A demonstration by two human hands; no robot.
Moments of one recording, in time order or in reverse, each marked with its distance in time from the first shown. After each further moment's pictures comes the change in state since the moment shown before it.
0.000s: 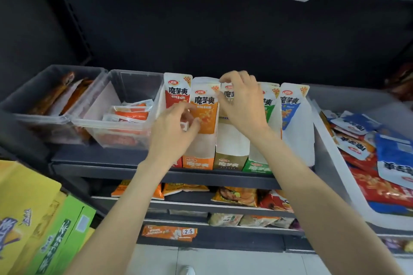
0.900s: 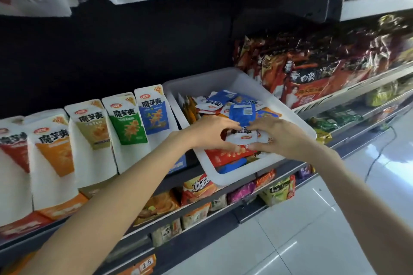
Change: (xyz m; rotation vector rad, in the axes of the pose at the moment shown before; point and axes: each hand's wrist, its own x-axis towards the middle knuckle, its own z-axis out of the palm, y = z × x) left_hand 0.000 0.238 0.210 0.126 -1.038 0.850; right_hand -0.176 0.210 -0.259 -0.323 -0.564 0.383
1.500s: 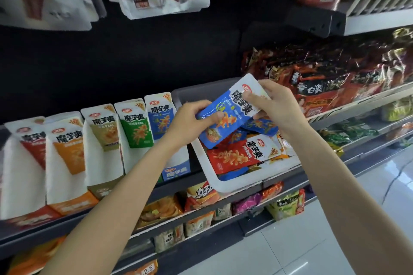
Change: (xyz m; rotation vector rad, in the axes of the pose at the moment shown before) left_hand -0.044 0.003 -0.027 -0.696 0.618 -0.202; right_hand 0.032 -0.056 -0.058 1.063 0.414 0.152
